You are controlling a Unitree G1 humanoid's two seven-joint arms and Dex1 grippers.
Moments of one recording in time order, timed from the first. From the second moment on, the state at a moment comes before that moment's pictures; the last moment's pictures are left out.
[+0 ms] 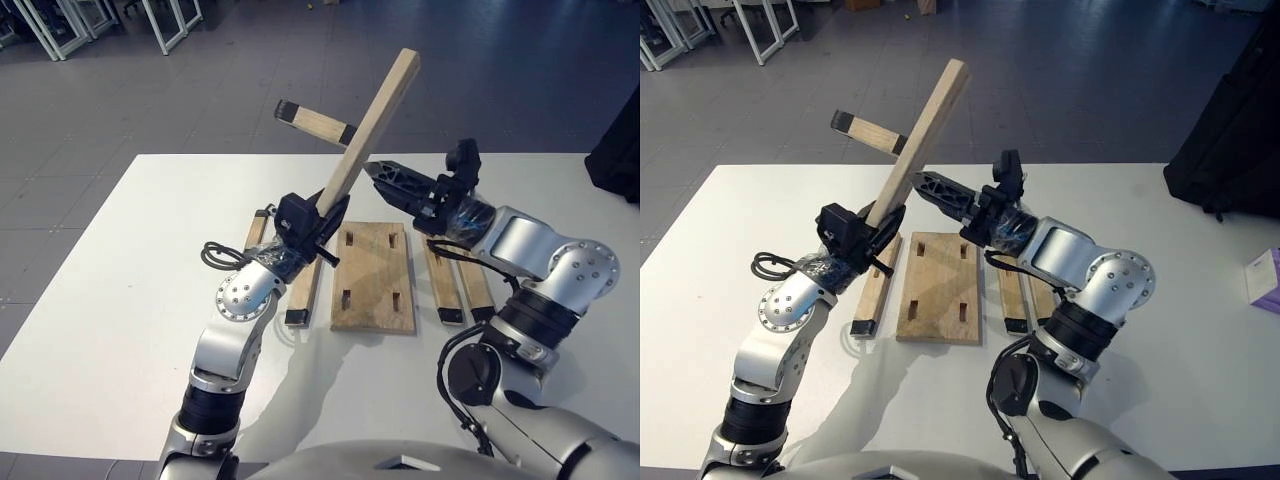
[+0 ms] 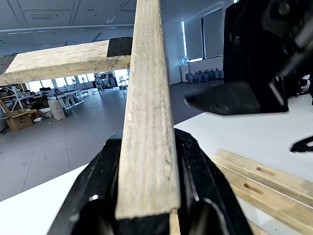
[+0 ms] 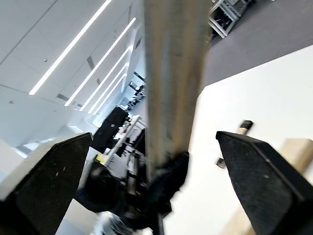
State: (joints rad) left arm -0.13 0.21 -0.16 -0.43 -0.13 0.30 -0.34; right arm -0.74 0.11 -0.69 -0.18 1.16 1.60 0.08
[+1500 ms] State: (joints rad) left arm -0.13 0.24 -0.21 -0.46 -0.14 0.27 -0.42; right arm -0.75 -0.16 -0.49 0.18 1.40 1.42 -0.01
